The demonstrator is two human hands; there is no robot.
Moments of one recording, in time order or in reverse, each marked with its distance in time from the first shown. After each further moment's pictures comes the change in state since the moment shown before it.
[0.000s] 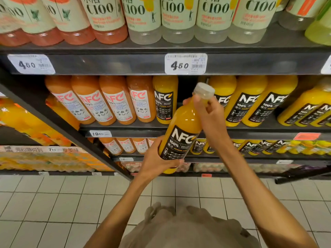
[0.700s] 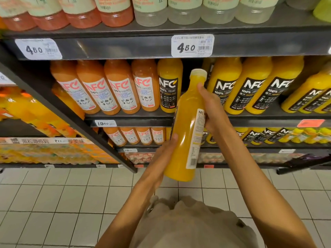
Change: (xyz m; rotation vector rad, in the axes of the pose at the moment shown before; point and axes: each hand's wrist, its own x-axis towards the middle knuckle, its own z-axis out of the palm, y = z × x) left_hand -0.052 0.038 0.004 -0.533 -0.182 -0.348; right_hand 0.004 0.025 0.003 0.219 0.003 0.424
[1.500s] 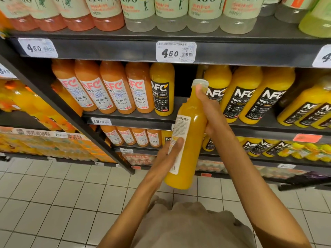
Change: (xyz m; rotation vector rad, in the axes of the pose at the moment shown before) left_hand 0.017 -0.016 0.052 0.217 0.088 0.136; right_hand 0.000 -0.019 -0.035 -0.094 -0.017 0.081
